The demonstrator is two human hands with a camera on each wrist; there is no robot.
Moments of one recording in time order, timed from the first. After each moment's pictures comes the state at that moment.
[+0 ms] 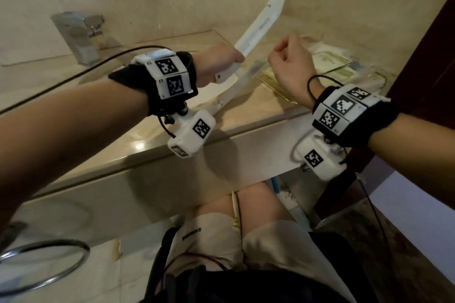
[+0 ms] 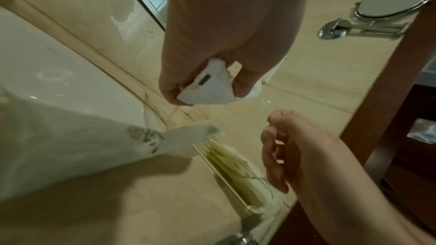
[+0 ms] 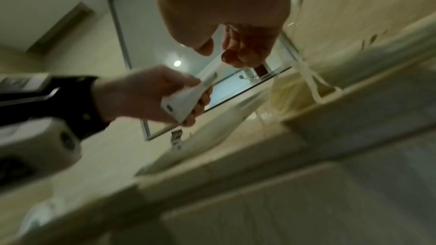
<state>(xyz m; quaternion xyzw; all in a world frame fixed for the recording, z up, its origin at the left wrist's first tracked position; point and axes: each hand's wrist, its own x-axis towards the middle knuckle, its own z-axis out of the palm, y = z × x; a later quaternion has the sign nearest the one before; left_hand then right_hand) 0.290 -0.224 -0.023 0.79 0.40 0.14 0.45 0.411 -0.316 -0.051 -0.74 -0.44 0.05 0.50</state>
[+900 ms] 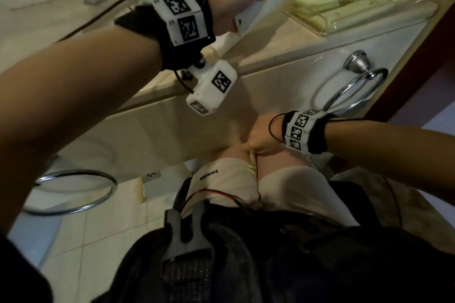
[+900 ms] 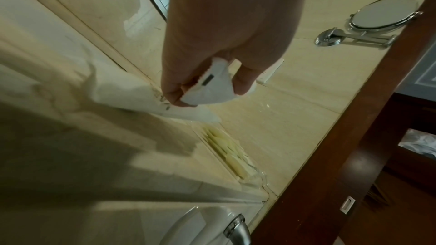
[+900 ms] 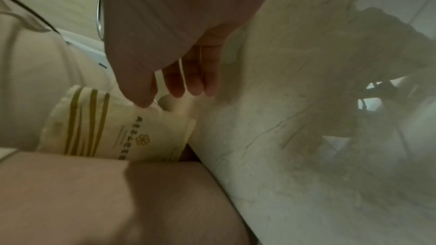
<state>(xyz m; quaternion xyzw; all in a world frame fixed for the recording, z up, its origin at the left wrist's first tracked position) 0.265 -0.254 -0.052 0.79 0.36 0.16 0.47 0.329 -0.346 -0.214 -0.57 -0.79 0.14 -0.20</state>
